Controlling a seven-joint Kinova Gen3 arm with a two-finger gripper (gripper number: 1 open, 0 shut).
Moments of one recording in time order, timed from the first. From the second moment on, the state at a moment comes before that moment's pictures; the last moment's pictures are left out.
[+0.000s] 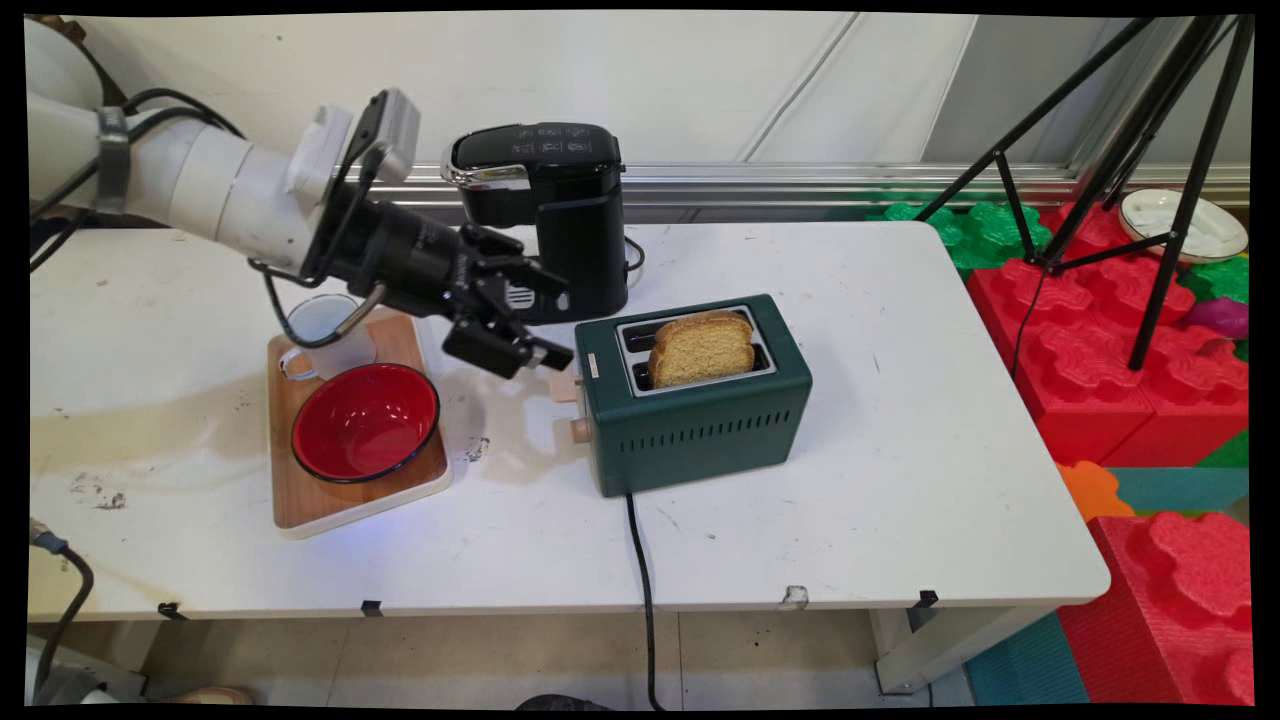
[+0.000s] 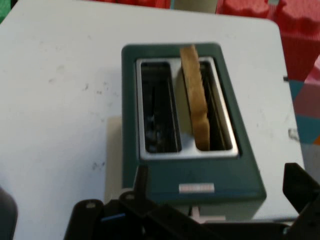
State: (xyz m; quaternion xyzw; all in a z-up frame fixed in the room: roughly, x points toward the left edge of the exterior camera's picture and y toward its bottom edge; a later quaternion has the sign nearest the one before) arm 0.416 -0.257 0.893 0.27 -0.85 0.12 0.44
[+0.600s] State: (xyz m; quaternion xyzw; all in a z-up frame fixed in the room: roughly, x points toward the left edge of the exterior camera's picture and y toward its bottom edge) arm 0.440 -0.252 0.880 0.27 -0.86 0.13 0.42
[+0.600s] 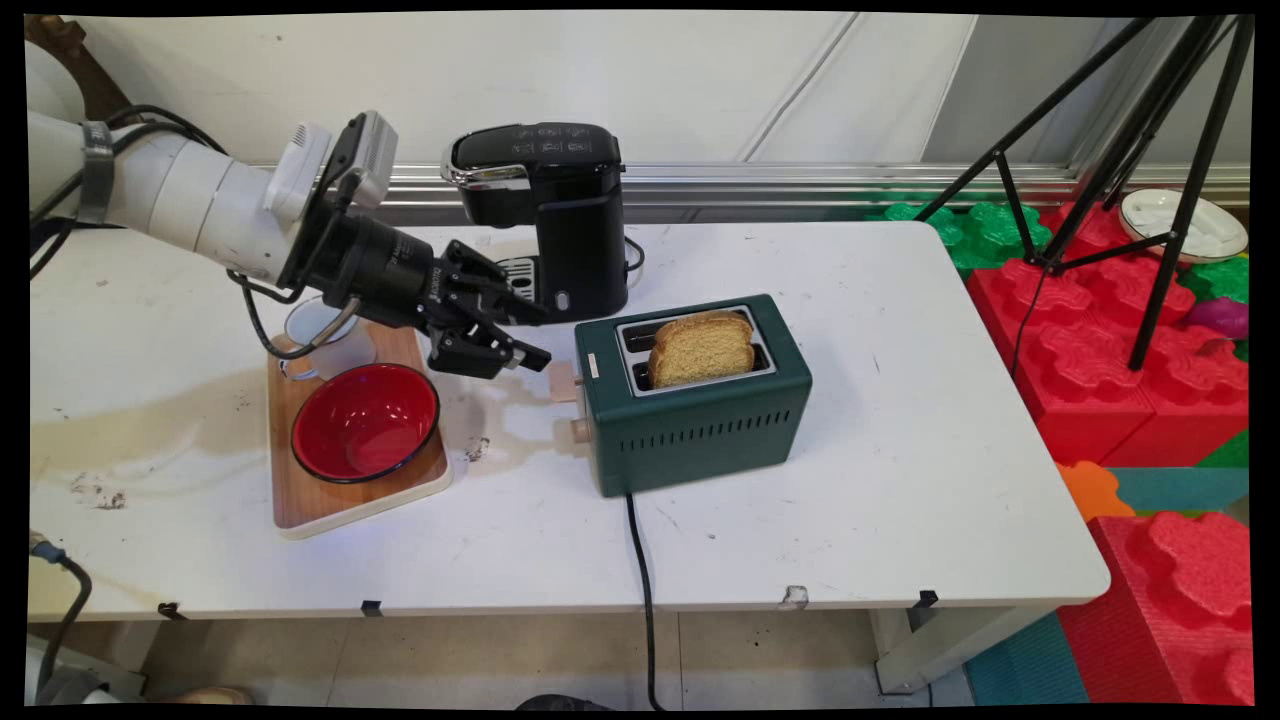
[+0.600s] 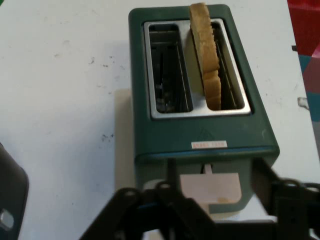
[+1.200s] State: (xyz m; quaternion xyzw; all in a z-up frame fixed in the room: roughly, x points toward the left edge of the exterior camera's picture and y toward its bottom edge) arm 0.439 -0.250 0.860 0.26 -0.86 0.11 0.41
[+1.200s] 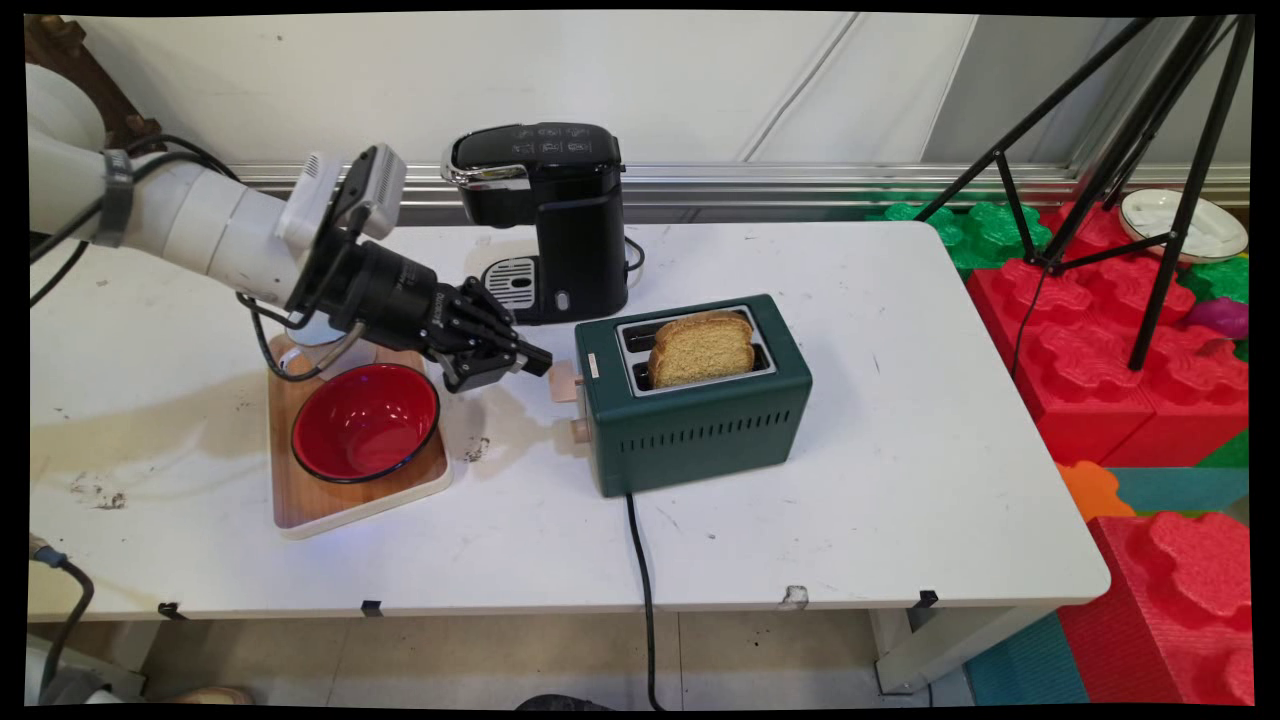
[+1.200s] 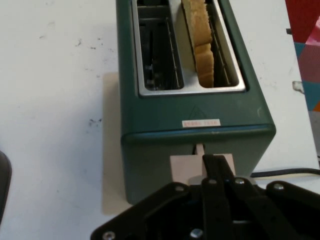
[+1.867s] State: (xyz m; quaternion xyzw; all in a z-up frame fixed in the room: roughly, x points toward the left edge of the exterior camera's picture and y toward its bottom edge) arm 0.426 -0.264 0.839 0.27 -0.86 0.11 0.41
